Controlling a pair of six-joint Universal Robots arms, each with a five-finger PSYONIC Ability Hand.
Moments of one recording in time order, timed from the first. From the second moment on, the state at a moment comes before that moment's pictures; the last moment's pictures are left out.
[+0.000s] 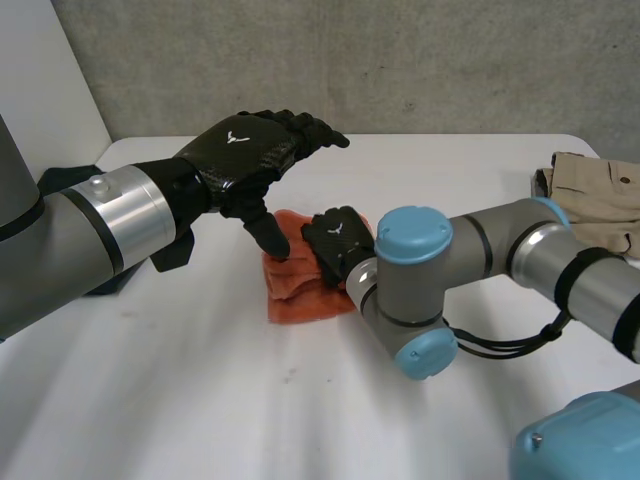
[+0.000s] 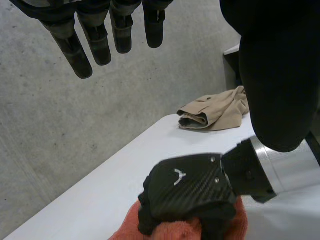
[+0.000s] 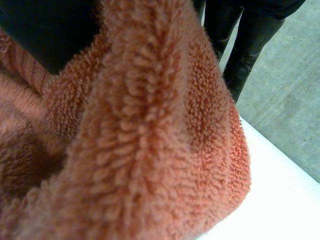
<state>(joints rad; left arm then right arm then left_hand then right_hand) 4.30 -1.79 -1.32 2.97 -1.01 3.31 2.27 -0.56 0.84 -0.09 1.51 2.79 0.19 0.20 0.21 0.20 0.05 0.90 1.16 1.16 1.18 0.93</state>
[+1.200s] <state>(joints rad) 4.30 -1.79 -1.35 2.98 -1.01 3.31 1.37 -0.48 0.47 -0.10 1.15 2.56 0.19 0.20 0.21 0.20 0.05 0.93 1.17 1.17 1.19 0.95</state>
